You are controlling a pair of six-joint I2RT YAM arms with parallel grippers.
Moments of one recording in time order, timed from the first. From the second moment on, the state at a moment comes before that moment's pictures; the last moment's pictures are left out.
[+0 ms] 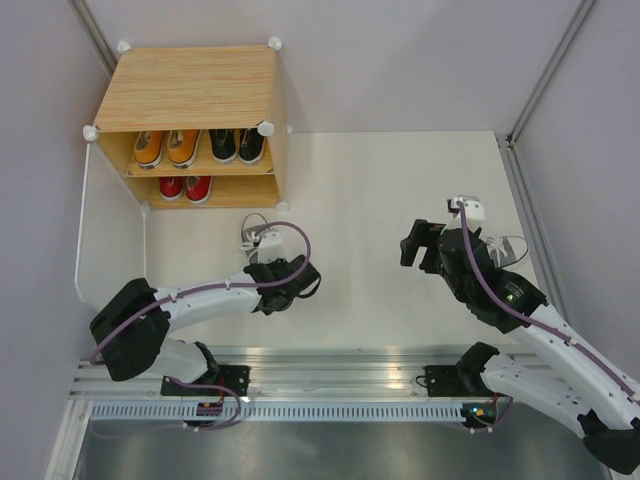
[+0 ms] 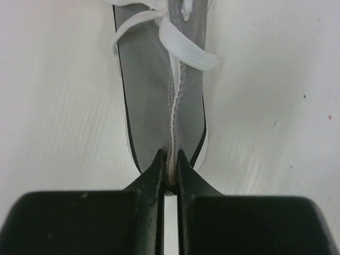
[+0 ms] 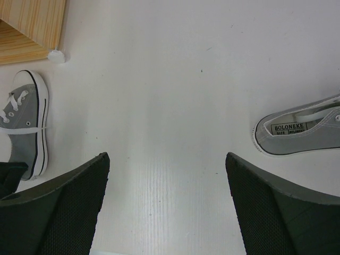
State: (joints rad) left arm -0.96 1.40 0.75 -0.61 -0.78 -1.08; right arm 0.72 0.79 0.87 -0.61 0.49 0.58
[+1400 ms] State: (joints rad) left arm -0.39 1.35 0.66 0.07 -0.46 -0.10; right arm 0.72 0.72 0.87 -0.65 0.53 0.56
